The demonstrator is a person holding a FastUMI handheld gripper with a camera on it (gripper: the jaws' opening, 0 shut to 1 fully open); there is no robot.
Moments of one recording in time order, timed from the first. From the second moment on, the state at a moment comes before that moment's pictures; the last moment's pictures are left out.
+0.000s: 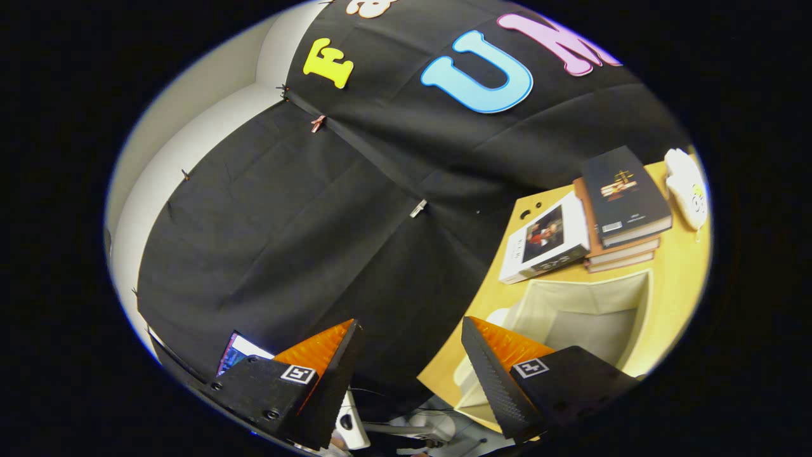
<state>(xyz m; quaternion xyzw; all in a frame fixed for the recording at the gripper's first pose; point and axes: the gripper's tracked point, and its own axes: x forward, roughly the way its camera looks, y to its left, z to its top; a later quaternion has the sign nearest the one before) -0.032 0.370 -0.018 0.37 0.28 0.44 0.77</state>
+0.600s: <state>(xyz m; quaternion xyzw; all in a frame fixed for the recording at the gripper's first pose) -0.054 0.206 -0.099 0.25 0.30 0.32 0.87</state>
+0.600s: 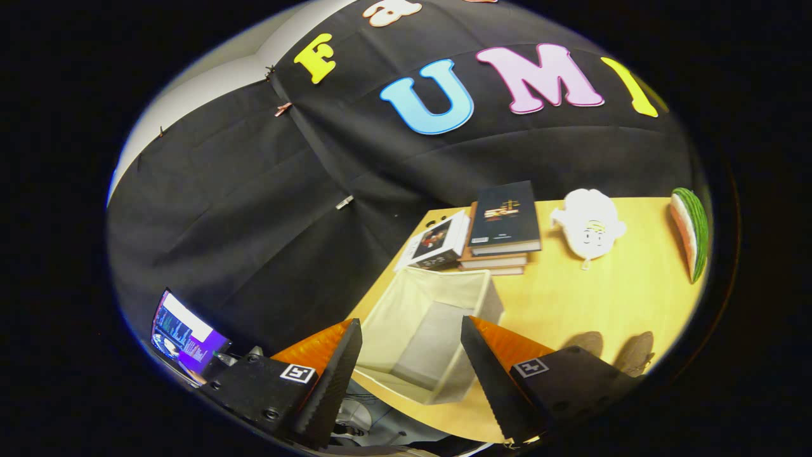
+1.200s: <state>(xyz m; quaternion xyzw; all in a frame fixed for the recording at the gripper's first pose) -0.098 0.088 -0.251 0.17 0.41 0.17 0.88</state>
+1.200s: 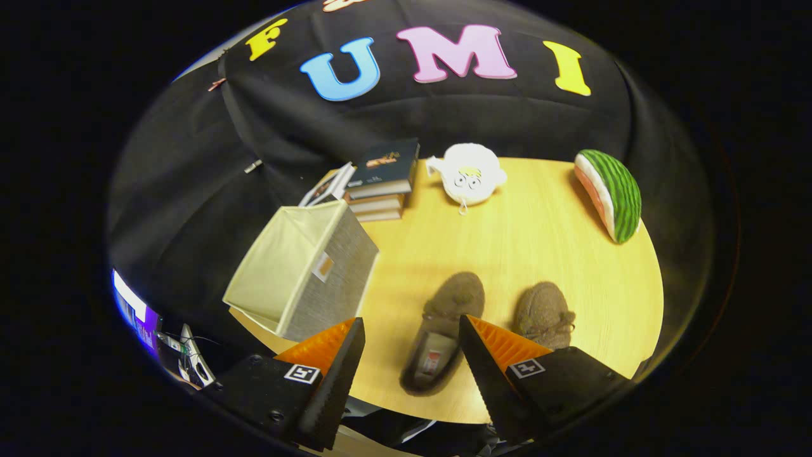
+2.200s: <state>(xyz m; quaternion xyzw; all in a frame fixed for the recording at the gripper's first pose) -0.072 0.097 -0.397 0.13 0.48 0.06 0.86</state>
